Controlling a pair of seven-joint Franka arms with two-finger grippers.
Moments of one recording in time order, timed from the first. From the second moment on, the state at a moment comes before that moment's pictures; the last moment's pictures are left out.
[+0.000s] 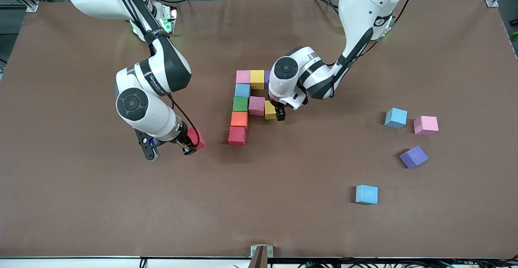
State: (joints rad) left arm -0.42 0.59 -0.42 -1.88 0.23 2.41 -2.66; right arm 0.33 0.48 0.10 -1.57 0.05 2.03 1.47
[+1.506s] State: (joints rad) left arm -0.08 0.41 -0.41 -1.41 0.23 1.72 -1.46; right arm 0.57 0.75 0.10 -1.24 0.05 2.04 2.09
